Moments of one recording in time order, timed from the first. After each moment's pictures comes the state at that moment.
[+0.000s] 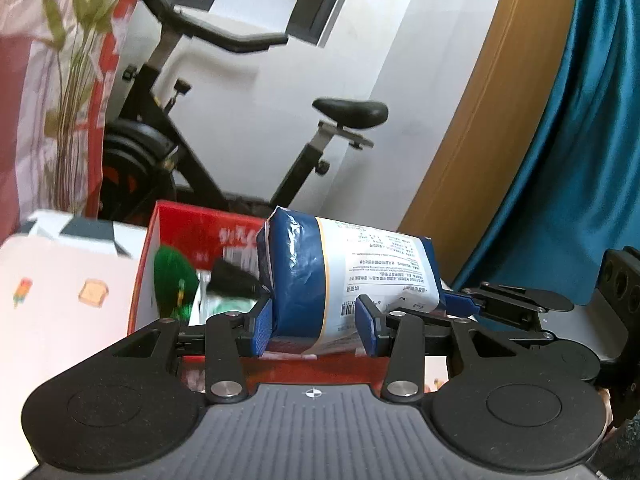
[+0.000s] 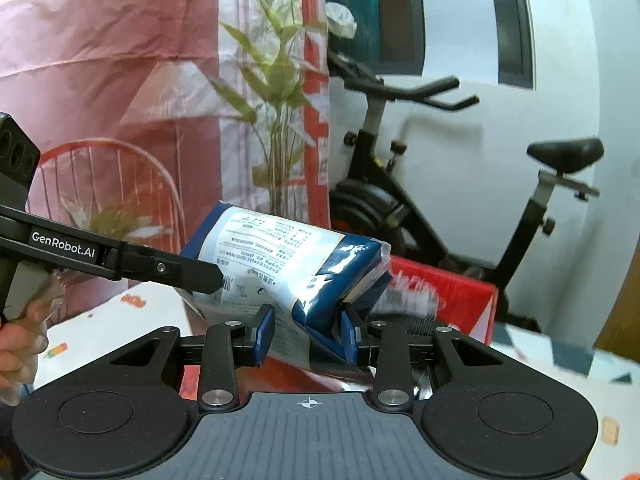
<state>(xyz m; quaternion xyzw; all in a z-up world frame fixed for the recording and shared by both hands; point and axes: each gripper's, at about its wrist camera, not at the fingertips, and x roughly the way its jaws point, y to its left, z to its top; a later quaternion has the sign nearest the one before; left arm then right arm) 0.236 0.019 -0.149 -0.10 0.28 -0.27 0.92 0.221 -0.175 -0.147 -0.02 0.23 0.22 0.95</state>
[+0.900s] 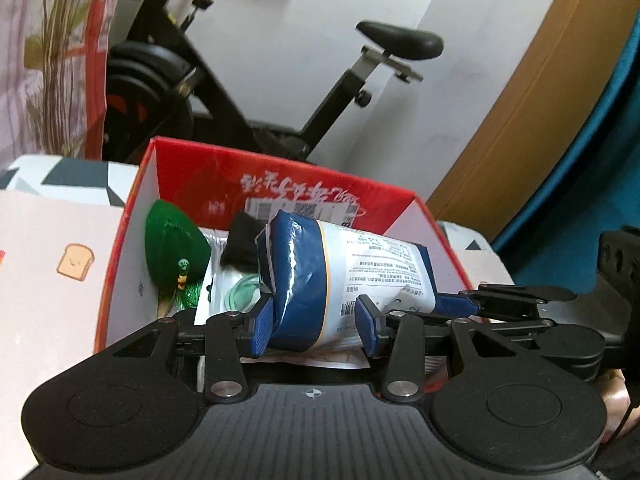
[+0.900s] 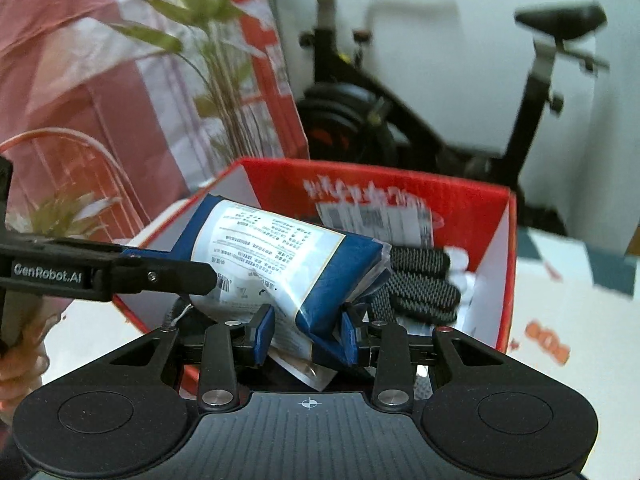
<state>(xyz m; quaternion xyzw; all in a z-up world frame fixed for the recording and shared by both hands) 0.338 -0.002 -0.193 -0.09 0.40 -0.25 0.88 0.340 -0.200 -0.214 0.07 0.40 0.20 0.89</state>
